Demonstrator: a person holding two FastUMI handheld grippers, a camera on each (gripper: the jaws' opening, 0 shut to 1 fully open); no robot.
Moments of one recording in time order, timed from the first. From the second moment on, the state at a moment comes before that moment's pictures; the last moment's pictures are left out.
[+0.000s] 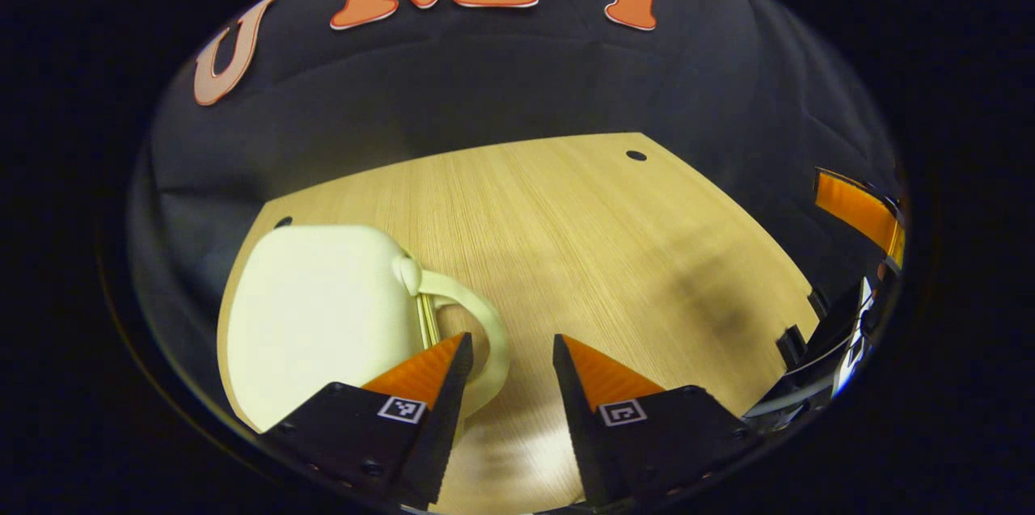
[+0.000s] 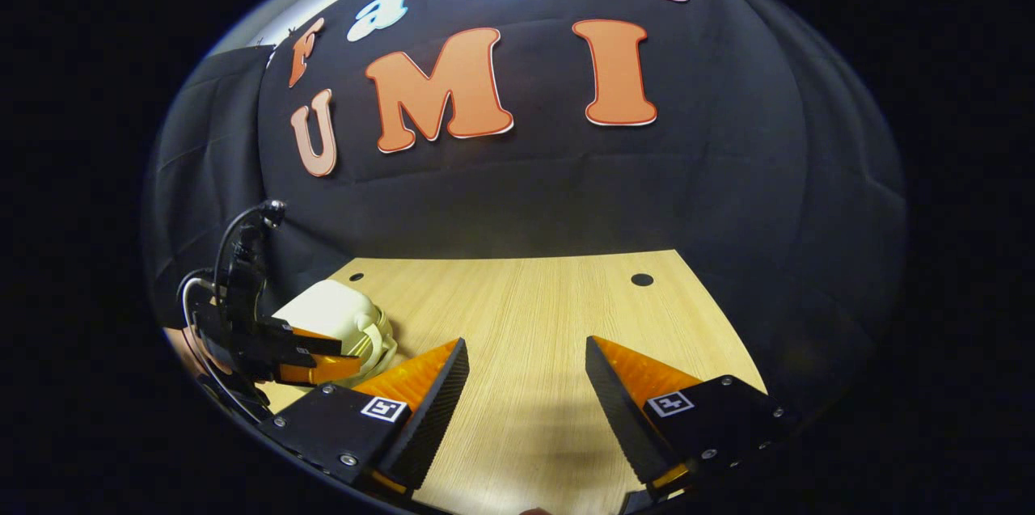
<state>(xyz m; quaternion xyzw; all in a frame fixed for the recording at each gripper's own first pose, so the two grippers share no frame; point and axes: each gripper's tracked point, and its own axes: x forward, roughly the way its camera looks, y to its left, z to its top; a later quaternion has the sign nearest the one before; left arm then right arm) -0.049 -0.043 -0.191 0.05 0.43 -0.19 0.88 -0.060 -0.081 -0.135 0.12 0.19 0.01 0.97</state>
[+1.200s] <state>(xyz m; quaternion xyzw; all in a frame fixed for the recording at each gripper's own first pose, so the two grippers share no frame) -0.068 -0.024 -0.007 0.01 0.14 -0.01 0.99 -0.049 -0.068 -0.061 0.07 0.02 0.02 1.00</state>
